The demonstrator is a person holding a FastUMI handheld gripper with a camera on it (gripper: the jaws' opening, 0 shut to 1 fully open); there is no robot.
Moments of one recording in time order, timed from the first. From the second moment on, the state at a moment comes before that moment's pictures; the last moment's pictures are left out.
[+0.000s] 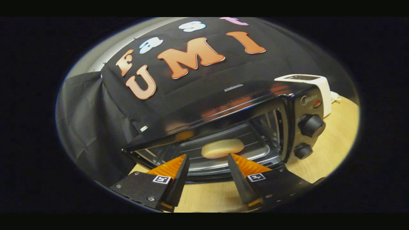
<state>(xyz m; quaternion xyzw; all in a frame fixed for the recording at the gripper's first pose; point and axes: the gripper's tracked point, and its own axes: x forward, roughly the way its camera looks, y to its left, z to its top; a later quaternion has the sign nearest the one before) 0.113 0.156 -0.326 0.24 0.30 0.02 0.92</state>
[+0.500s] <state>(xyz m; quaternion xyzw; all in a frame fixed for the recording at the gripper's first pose) 0.030 0.156 -0.298 0.13 0.33 0.07 0.93</state>
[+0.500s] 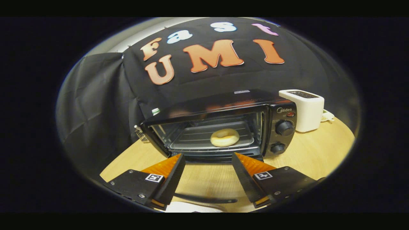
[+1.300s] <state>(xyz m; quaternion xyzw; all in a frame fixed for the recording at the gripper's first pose) -0.084 0.179 -0.331 0.04 0.38 0.11 0.92</state>
